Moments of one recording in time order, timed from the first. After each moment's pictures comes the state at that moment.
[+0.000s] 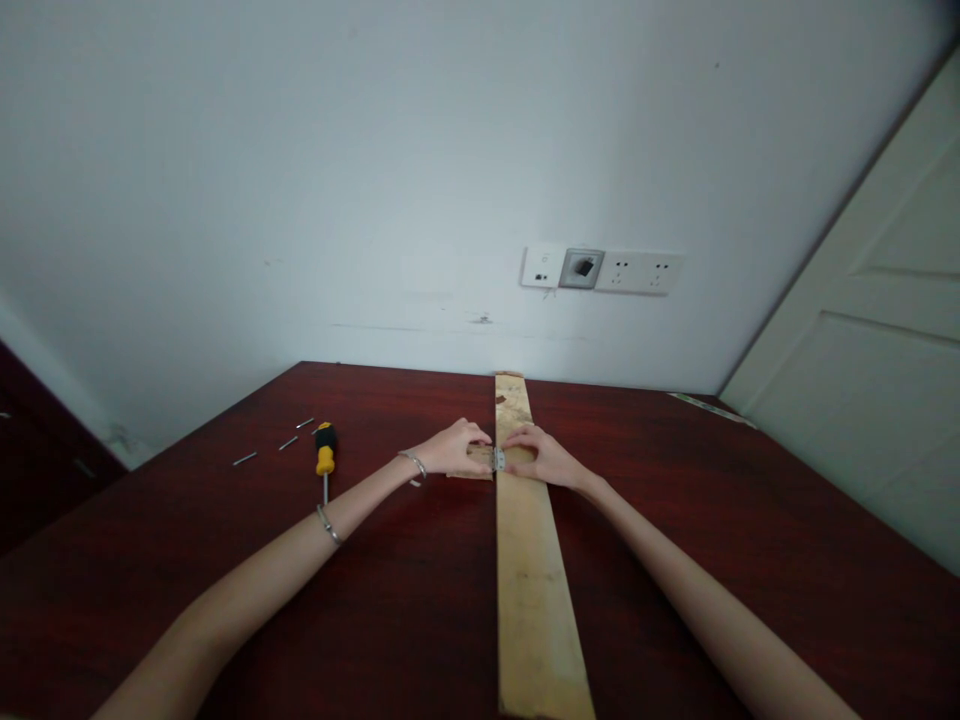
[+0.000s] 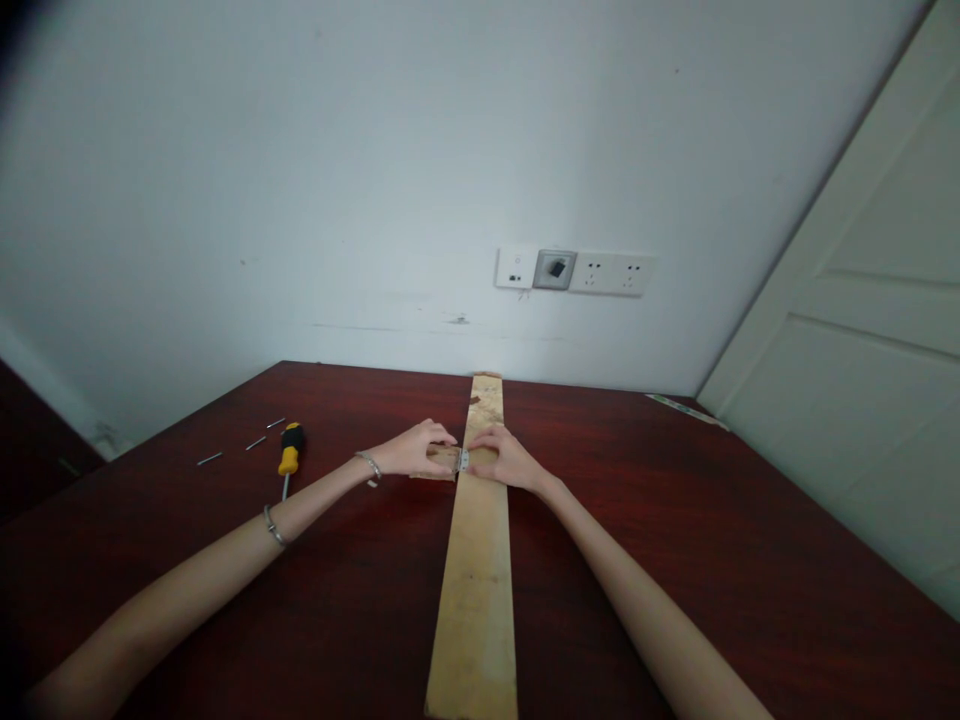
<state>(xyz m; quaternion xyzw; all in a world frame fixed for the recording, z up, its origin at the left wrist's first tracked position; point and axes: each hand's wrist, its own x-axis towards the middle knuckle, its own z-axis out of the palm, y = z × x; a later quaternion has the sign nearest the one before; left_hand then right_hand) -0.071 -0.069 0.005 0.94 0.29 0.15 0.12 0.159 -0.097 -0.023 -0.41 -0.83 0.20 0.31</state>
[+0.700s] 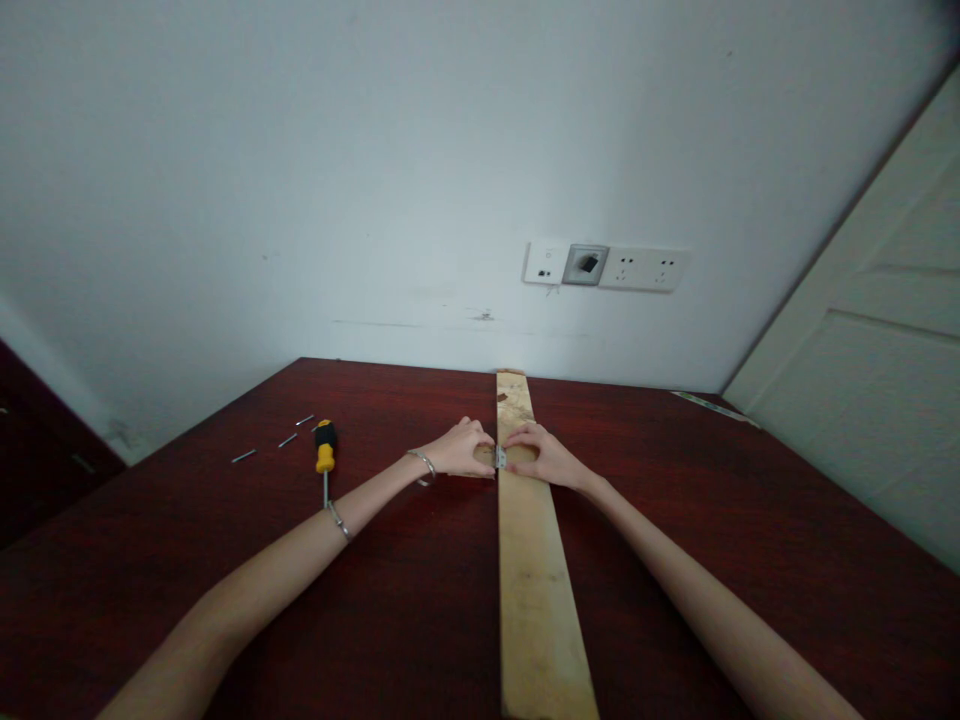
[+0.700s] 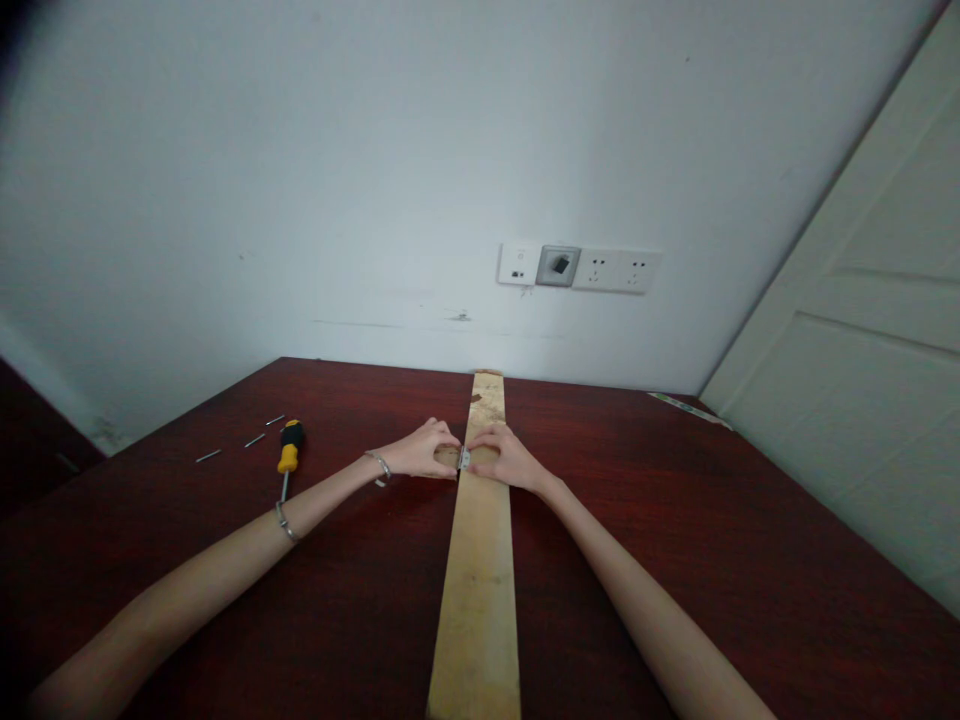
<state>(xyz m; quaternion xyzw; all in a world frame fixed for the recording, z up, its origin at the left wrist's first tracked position) -0.060 -0.066 -0.005 0.94 0.32 0.11 0.09 0.158 -0.098 -0.025 -0.41 -0.83 0.19 0.32</state>
